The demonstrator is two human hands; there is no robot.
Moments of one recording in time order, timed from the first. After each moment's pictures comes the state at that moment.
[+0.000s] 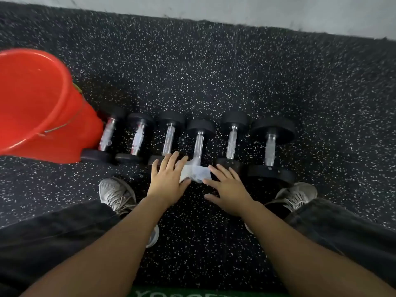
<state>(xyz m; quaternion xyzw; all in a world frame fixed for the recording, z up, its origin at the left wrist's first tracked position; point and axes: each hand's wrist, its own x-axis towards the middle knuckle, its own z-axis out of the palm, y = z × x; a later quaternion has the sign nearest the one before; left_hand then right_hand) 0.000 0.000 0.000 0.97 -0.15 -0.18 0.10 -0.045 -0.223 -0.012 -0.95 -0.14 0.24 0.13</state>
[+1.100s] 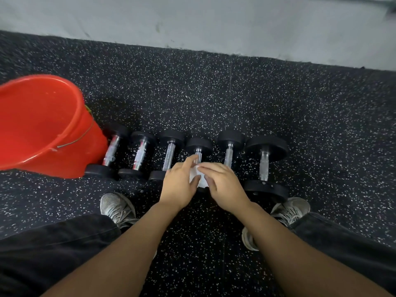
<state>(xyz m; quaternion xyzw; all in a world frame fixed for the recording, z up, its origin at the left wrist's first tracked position) 0.010 -0.038 0.058 0.94 -0.11 -0.09 0.32 -0.017 -0.208 0.058 -0.94 -0.12 0.00 0.31</state>
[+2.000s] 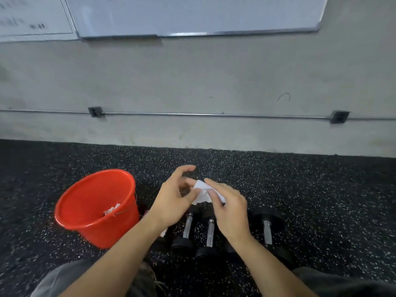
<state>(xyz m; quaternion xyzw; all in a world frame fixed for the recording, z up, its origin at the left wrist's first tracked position) -0.036 0.022 0.334 0.81 -0.19 0.01 0.55 -0.065 -0.151 0.286 -0.83 -0.08 -0.30 0.46</state>
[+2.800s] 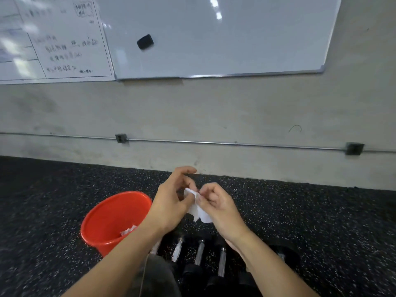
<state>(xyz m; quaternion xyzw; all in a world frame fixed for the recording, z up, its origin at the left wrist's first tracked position) -0.072 0.051 0.426 0.80 -0.23 0.14 0.54 -0.076 -0.113 0.387 -0.65 -0.17 -0.06 0.73</state>
